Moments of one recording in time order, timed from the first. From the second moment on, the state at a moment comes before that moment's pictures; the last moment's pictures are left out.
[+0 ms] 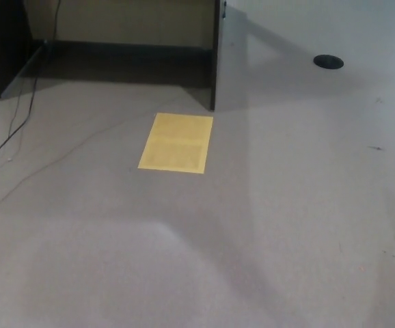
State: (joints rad) left_arm 0.24 0.52 0.13 0.44 0.25 -0.70 0.14; right_arm -0.13 -0.42 0.30 1.25 -0.39 -0.13 -0.07
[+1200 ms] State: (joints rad) left_arm -0.87 -0.10 -0.56 -0.07 0.59 -0.12 -0.04; right_arm -0.23 -0.42 0.28 1.24 -0.38 -0.10 -0.01
